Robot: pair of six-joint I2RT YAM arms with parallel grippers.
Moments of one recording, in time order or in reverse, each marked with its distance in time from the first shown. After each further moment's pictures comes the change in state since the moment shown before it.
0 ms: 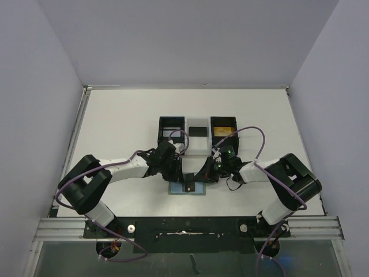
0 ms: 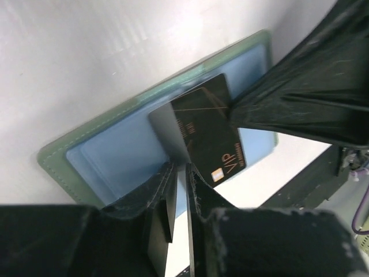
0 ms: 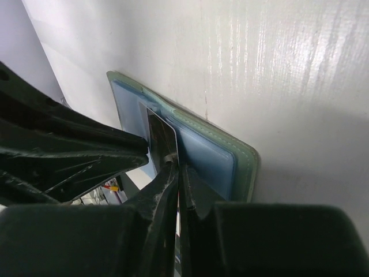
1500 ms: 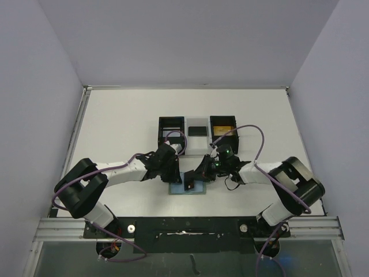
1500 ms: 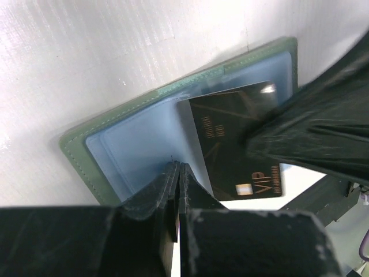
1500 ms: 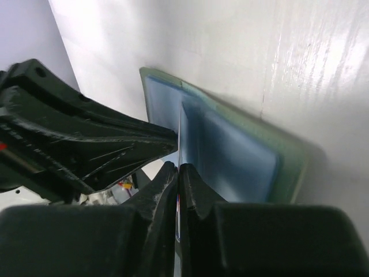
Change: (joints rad) left arm -0.033 -0.032 -0.042 -0.014 -0.127 -0.052; right arm 0.049 0.007 -0.003 0.108 -0.002 0.089
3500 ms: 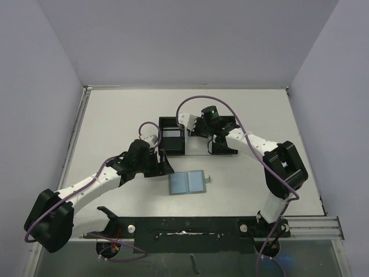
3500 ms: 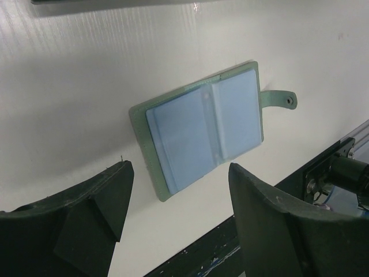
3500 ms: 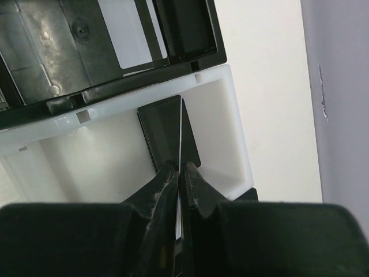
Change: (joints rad) left arm 0.199 -0.380 -0.126 -0.071 0.036 -0.015; right arm -0.026 0.129 0.698 -0.514 0.416 -1.900
